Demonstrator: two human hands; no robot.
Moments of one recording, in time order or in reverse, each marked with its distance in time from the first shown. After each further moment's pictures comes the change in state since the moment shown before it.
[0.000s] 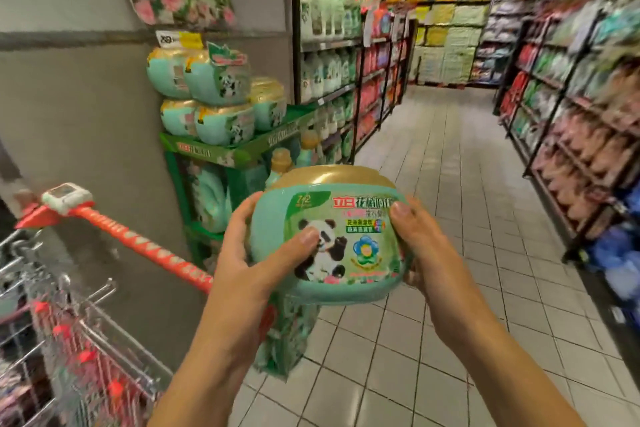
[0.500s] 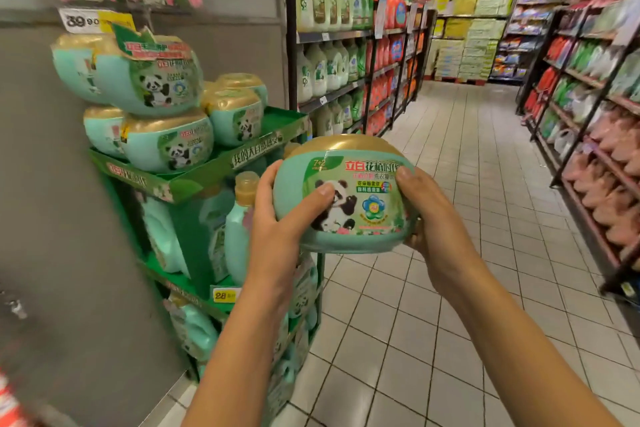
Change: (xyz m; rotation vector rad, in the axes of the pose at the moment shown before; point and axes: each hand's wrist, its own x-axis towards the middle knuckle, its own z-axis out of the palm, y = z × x) left_hand 0.246 -0.099 0.076 0.002 0.101 0.063; right_hand 0.250 0.058 -0.096 -0.004 0.025 0.005
